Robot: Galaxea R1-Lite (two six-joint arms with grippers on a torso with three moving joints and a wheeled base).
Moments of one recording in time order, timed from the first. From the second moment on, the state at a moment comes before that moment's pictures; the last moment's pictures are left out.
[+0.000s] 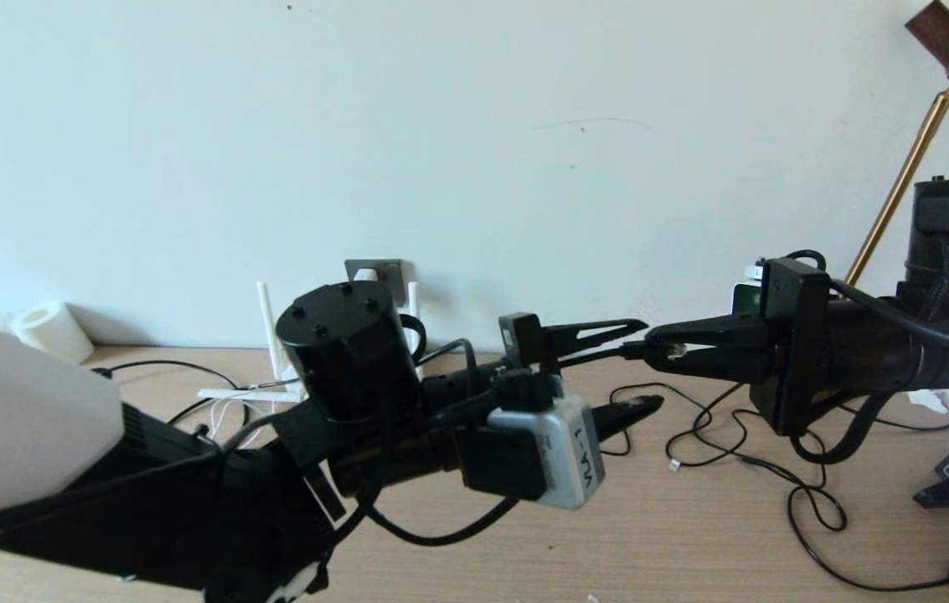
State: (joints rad) left arm -0.82 1.90 -0.89 -1.20 -0.51 1.05; right arm 0.29 1.55 -0.95 -0.32 1.07 1.48
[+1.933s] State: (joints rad) left arm -0.82 1.89 -0.91 -1.20 -0.47 1.04; right arm 0.29 1.52 -0.93 -0.32 1.07 1.48
